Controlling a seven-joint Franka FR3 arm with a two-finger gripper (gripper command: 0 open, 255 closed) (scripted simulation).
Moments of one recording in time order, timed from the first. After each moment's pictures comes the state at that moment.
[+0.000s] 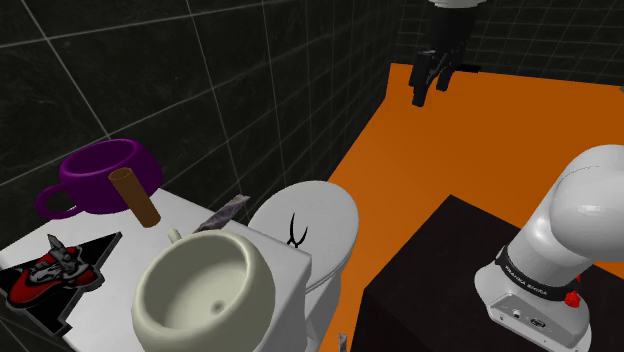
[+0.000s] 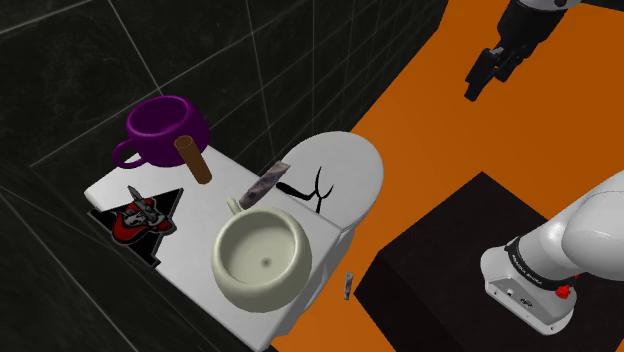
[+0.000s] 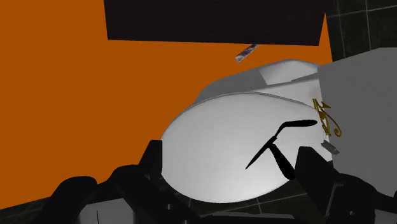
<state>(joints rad) 0.01 -0.79 0.07 -2.39 -0.01 1.62 0.09</state>
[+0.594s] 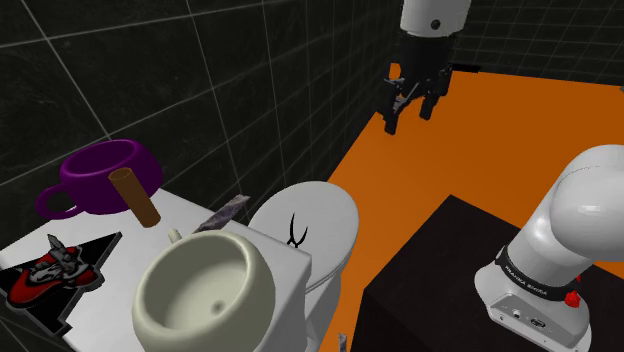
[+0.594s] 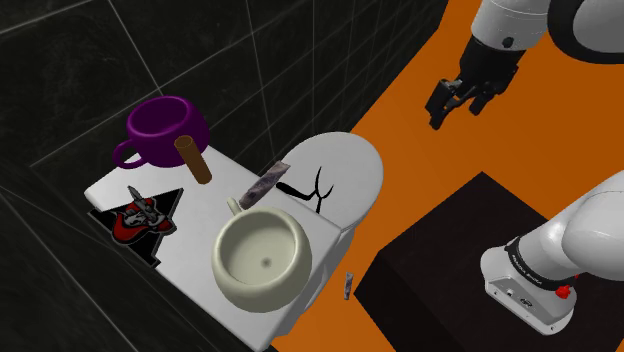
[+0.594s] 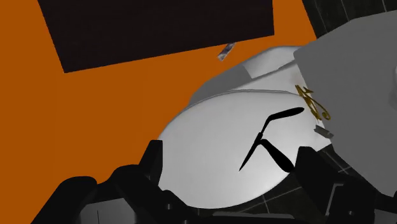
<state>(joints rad) 0.02 -0.78 0.26 -2.43 0.13 1.67 0.42</state>
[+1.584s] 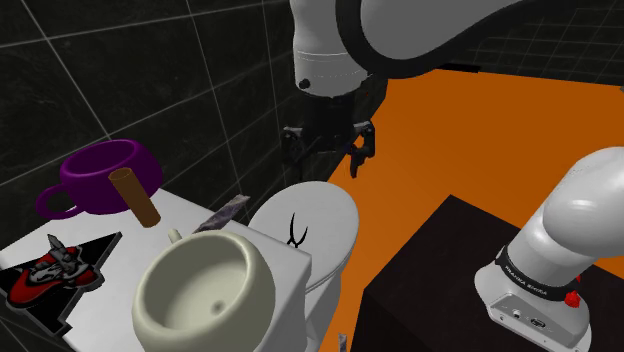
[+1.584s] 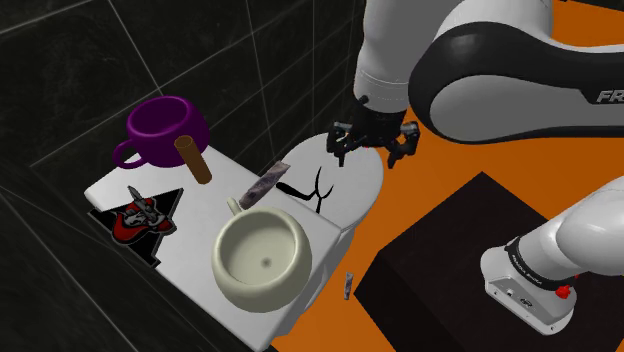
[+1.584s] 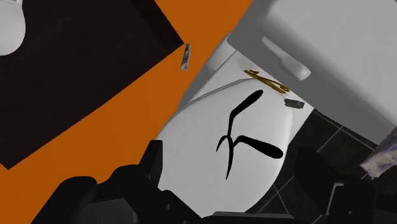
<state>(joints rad) -0.10 -0.45 0.70 -2.23 0.28 1.86 1.14</state>
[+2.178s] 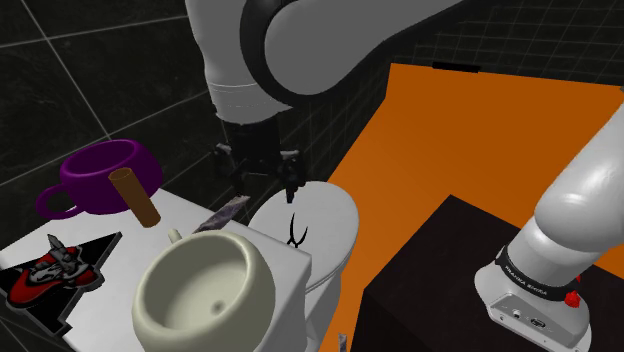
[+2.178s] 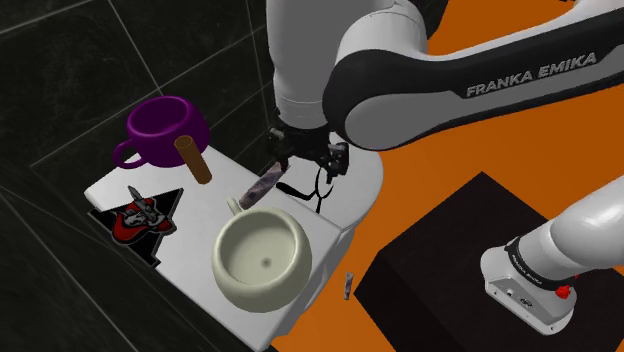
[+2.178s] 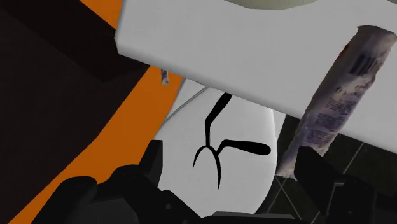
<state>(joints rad) -0.22 0.00 0.99 -1.95 -0.01 1.96 1.70</state>
